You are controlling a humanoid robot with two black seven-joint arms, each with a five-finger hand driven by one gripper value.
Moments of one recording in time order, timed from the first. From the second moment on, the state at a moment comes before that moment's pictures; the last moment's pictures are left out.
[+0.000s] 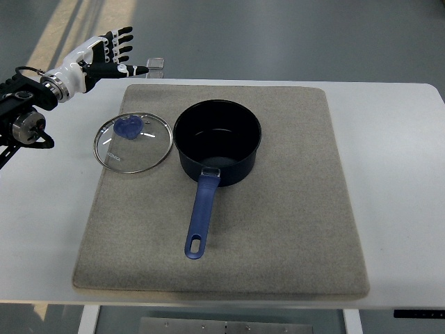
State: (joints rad) left arm -1.00 0.51 -0.35 -0.71 0.23 -0.23 -0.28; right arm 0.06 0.00 -0.06 0.21 0.00 -0.10 0.04
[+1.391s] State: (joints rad) left arm -0.96 0.48 -0.44 -0.46 -0.54 -0.61 0.17; right arm 0.06 0.00 -0.05 0.21 0.00 -0.09 0.04
